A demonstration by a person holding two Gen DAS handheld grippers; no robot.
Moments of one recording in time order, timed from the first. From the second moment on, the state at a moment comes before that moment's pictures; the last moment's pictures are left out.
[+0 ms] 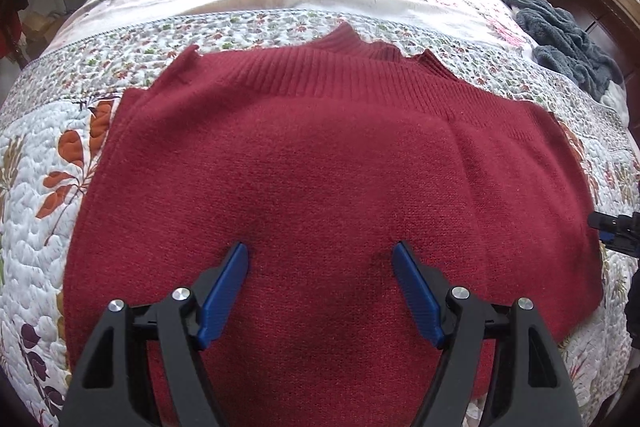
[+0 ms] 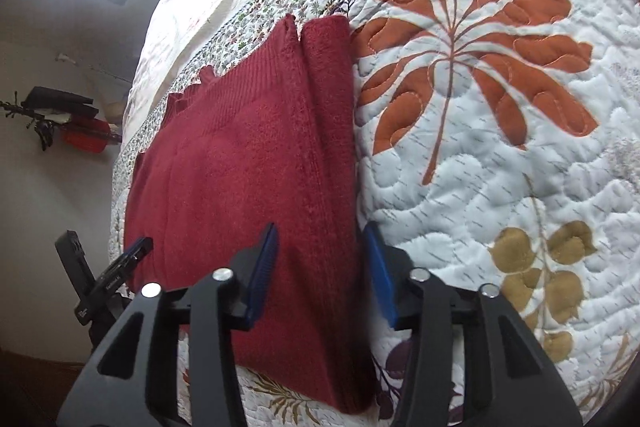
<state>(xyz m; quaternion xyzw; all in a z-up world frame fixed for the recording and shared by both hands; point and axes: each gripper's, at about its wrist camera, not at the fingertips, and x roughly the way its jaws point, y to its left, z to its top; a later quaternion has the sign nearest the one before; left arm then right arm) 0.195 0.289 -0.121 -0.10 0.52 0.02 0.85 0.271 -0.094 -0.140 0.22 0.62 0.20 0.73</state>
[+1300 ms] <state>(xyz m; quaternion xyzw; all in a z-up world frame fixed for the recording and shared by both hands) 0.170 0.336 -0.088 -0.17 0.49 0.00 0.85 0.257 0.094 -0.043 0.06 0.58 0.30 0.76</state>
